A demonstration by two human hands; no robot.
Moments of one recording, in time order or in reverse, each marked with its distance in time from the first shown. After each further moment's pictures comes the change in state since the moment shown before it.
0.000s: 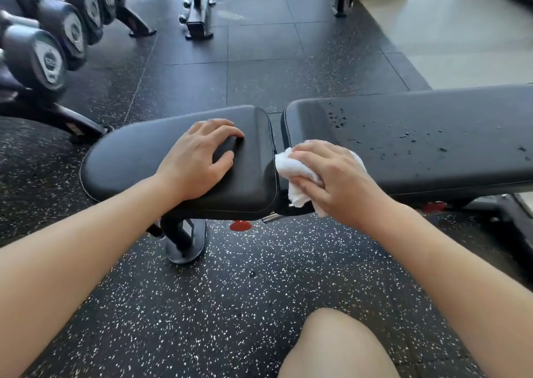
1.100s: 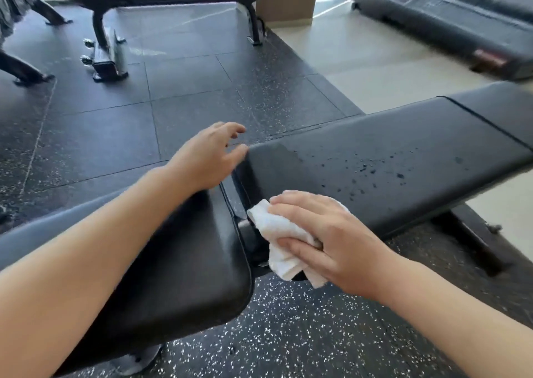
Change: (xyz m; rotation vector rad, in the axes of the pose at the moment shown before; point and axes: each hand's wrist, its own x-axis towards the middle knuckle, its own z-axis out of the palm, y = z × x) left_hand 0.180 0.035 0.034 -0.152 -0.117 0.154; right_hand -0.007 0.002 -0.011 0.052 0.021 0.162
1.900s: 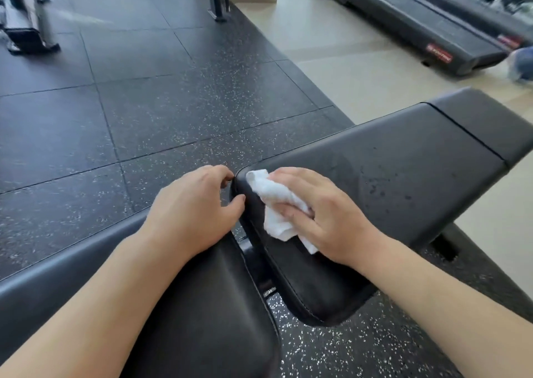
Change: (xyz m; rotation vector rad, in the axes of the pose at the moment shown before) left_hand -0.019 -0.020 0.000 0.028 -0.077 -0.099; right_hand 0.091 0.026 0.004 -0.034 0.137 0.201
